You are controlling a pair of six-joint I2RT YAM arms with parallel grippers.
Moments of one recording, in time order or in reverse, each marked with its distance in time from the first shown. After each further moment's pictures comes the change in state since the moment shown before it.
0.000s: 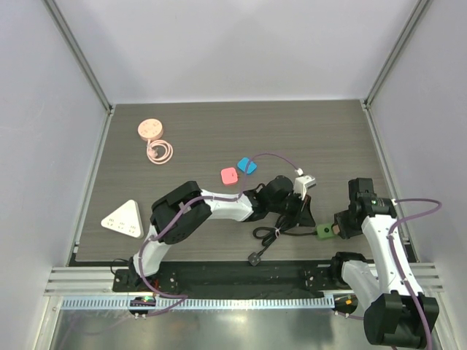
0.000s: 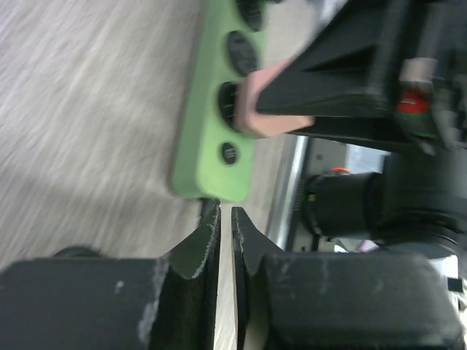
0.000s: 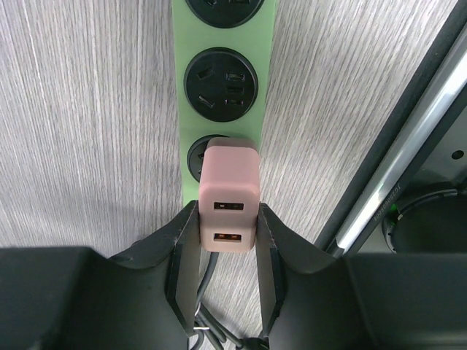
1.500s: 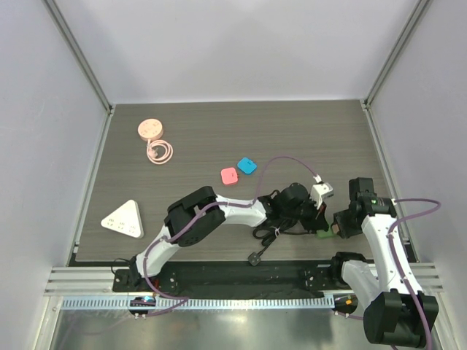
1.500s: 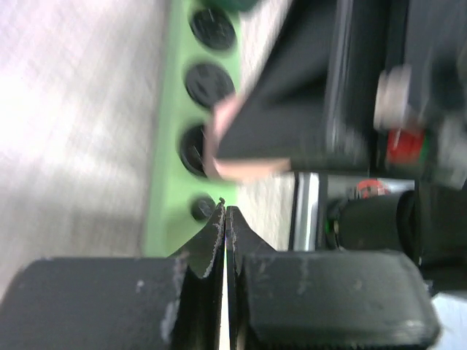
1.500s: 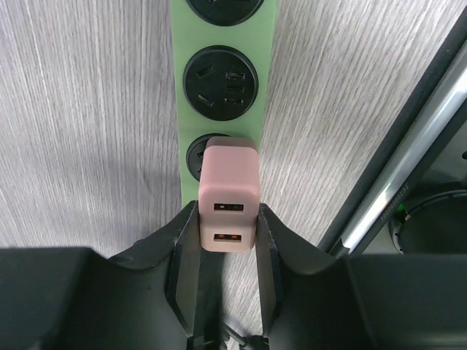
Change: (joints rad) left arm -0.076 0.126 0.126 0.065 -0.046 0.175; right arm 0.000 0.010 0.001 0.014 -0.023 -0.003
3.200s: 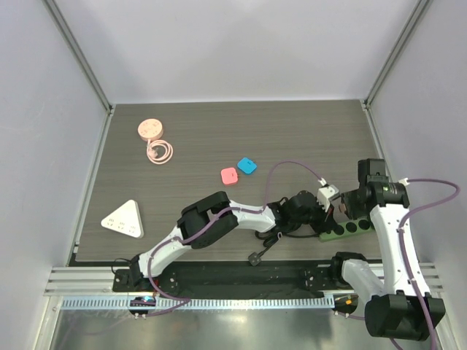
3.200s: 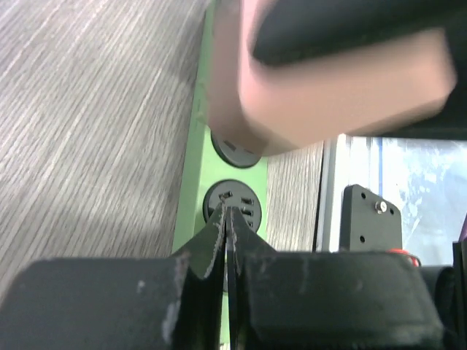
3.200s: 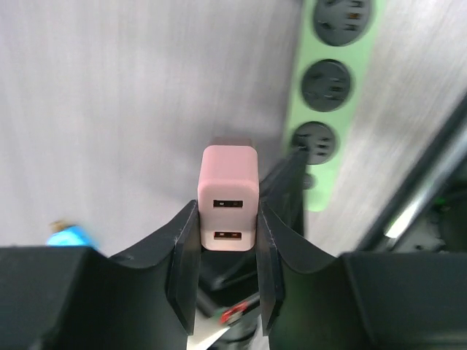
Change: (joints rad) left arm -0.042 0.144 0.131 0.085 -0.128 -0.056; right arm 0.000 0.063 0.244 -0.069 0.034 -0.009
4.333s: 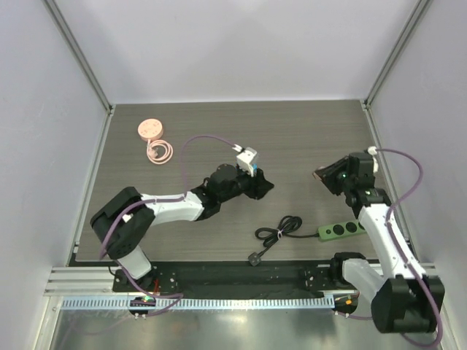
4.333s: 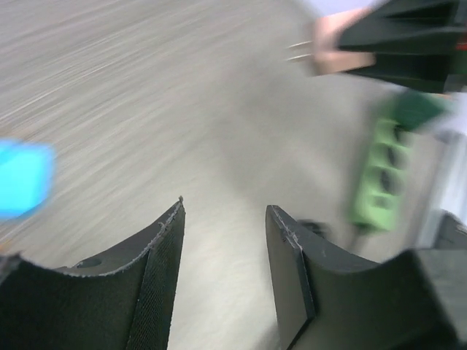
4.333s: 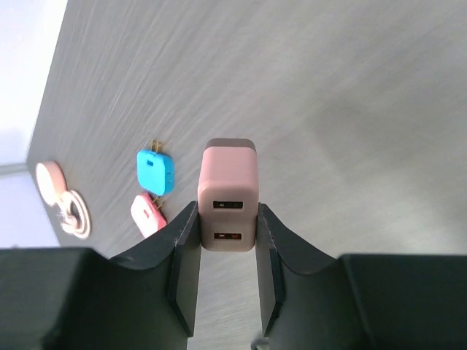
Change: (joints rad) left arm 0.313 -0.735 -0.726 0.085 -0.174 0.095; right arm 0.072 0.014 -0.197 0.752 -0.280 -0.328
